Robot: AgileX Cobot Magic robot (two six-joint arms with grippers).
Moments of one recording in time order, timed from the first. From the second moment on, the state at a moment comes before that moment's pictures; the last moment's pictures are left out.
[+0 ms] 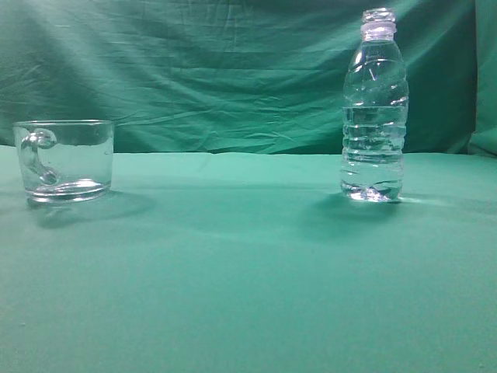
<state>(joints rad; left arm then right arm) 0.11 -0.02 0.02 -0.09 0.36 0.11 0.19 -0.01 0.03 -0.08 0.07 0.20</state>
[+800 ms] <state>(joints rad) 0.11 -0.02 0.02 -0.09 0.36 0.11 0.19 0.56 -0.24 -0.08 -0.07 0.28</state>
